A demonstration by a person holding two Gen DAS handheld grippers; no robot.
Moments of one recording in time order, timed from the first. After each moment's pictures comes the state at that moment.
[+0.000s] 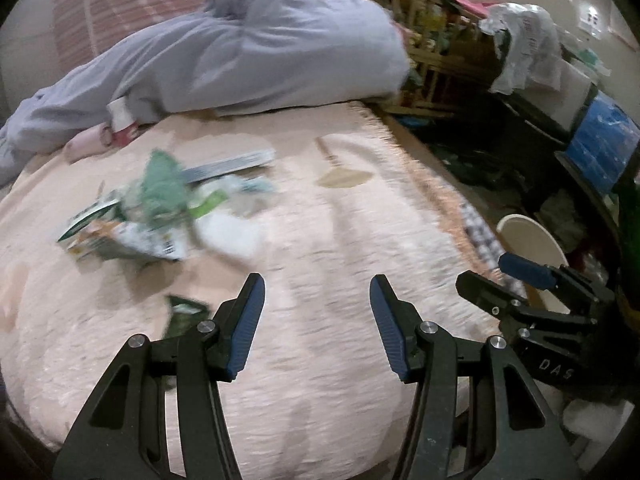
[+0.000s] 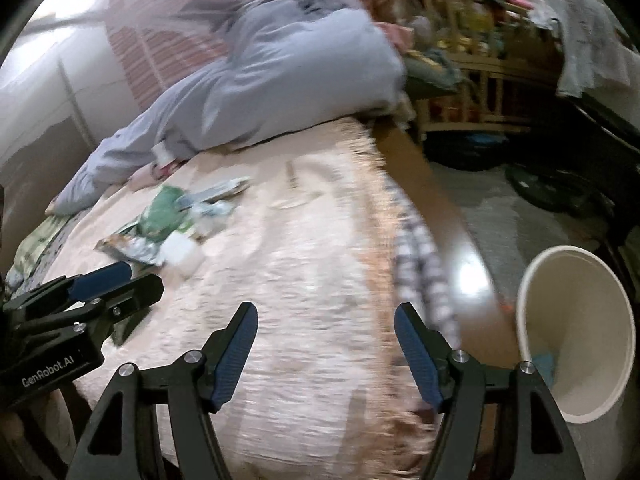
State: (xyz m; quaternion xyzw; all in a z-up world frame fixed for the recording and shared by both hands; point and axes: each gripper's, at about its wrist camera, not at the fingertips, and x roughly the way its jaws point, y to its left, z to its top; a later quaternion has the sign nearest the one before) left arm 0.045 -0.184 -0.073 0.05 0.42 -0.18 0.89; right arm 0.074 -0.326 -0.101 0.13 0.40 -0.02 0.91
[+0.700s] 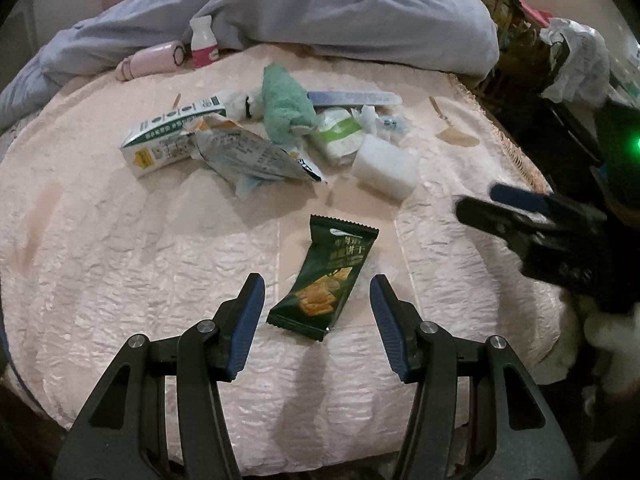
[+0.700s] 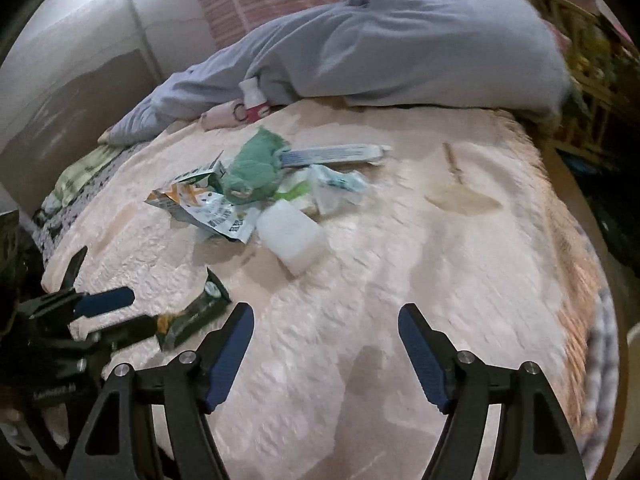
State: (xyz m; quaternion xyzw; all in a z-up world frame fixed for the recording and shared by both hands) left arm 0.058 -0.068 -0.117 0.00 0.49 -0.13 0.86; right arm 0.164 -0.221 -0.126 0.06 0.44 0.12 0.89
